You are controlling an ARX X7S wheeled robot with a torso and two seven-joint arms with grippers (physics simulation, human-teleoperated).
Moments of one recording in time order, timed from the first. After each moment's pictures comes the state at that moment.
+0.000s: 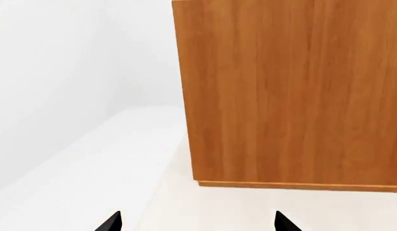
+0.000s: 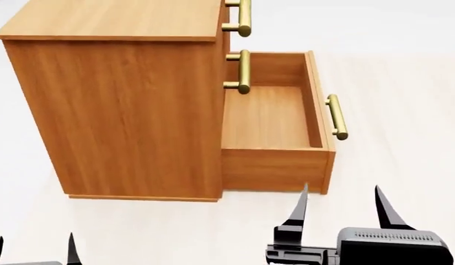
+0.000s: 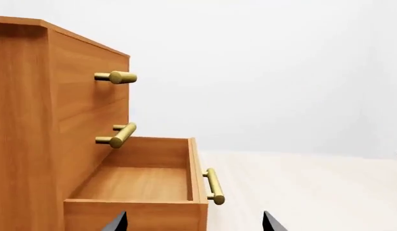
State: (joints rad) left arm -0.08 -0.21 0.16 0.00 -0.13 -0.06 -0.32; right arm 0.16 0.24 -0.10 -0.25 0.17 0.21 0.20
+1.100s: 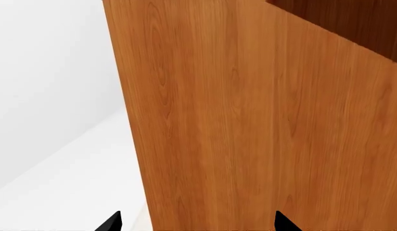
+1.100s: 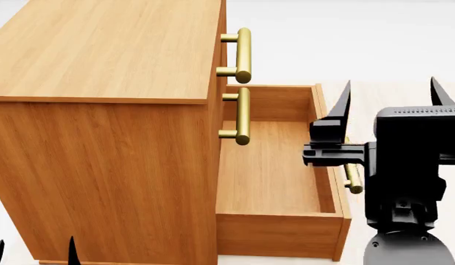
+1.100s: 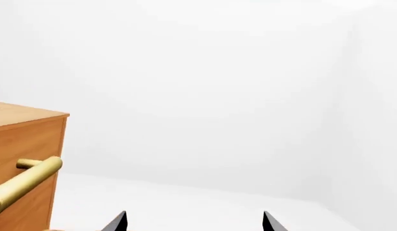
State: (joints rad) left arm -0.07 -0.23 0.18 -0.01 -0.15 -0.05 -0.34; right arm 0.55 0.37 -0.10 -0.36 0.18 0.61 0.23
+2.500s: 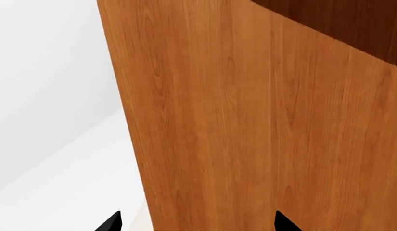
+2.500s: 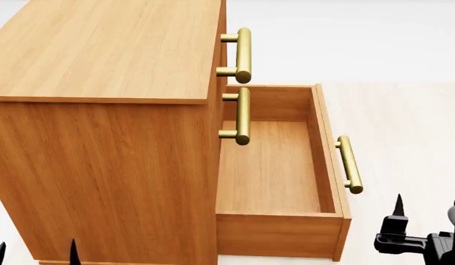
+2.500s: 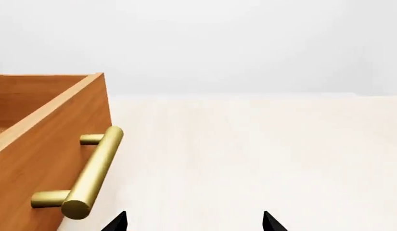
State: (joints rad) left arm -0.08 -0.25 0.22 -0.03 -0.16 -0.04 -0.36; right arm 0.70 0.41 0.04 1.12 0.26 -0.30 -0.30
